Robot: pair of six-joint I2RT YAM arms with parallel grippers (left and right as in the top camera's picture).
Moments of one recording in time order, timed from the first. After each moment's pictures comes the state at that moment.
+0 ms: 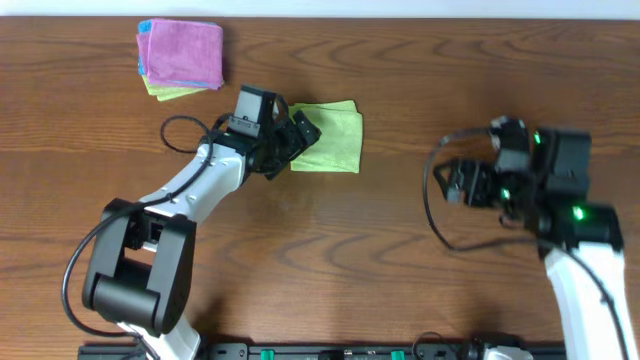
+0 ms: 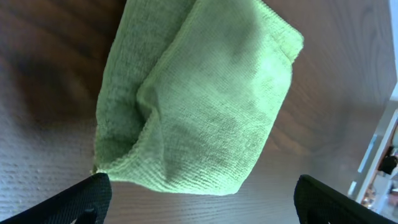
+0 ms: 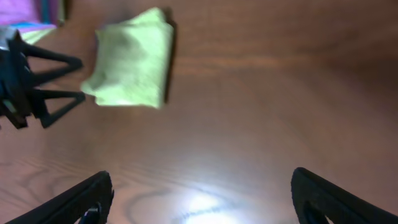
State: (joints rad) left arm -0.32 1.82 1.11 -0.27 0.40 -0.96; right arm -0.10 1.10 0.93 -0.79 -0.41 0.14
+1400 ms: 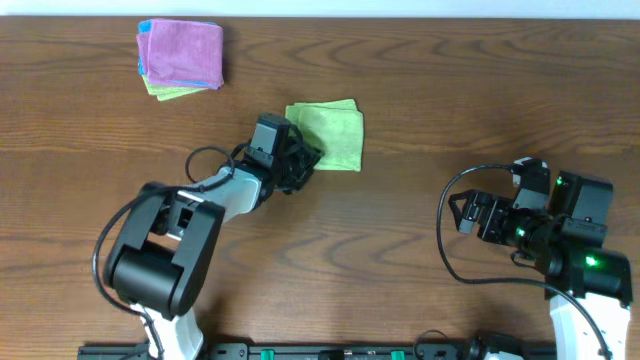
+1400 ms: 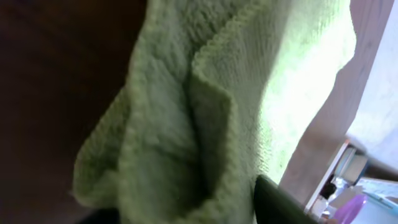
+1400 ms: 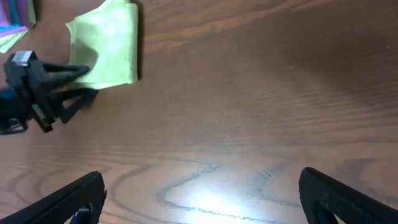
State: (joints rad) left arm -0.39 1.92 0.92 0.14 0.37 -1.32; right arm -0.21 0.93 0.81 -0.87 -0.41 0.12
